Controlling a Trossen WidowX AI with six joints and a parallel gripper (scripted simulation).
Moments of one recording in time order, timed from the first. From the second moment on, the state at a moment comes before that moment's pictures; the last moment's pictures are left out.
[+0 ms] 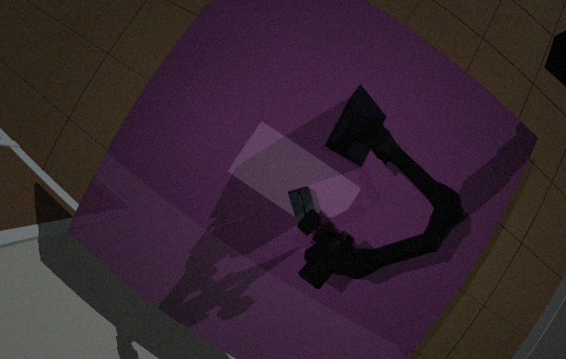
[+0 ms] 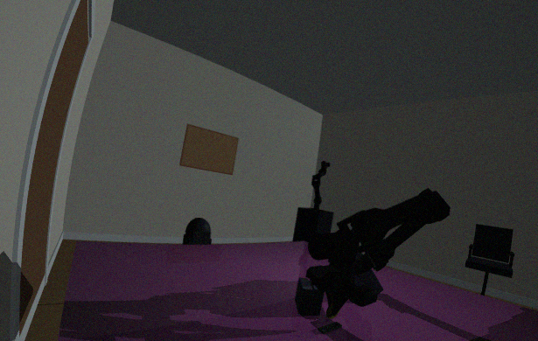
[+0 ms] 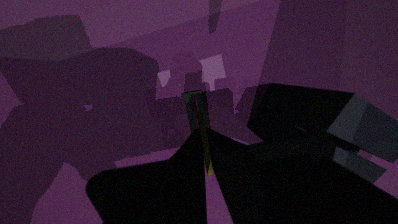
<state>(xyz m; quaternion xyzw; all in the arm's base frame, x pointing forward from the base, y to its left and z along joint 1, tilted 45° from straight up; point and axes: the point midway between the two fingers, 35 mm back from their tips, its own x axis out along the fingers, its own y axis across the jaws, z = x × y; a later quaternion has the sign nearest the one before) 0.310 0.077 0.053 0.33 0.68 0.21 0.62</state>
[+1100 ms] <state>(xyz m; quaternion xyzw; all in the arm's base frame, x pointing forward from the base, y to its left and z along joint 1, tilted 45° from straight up) 0.309 0.032 0.098 0.28 0.66 0.26 0.64</state>
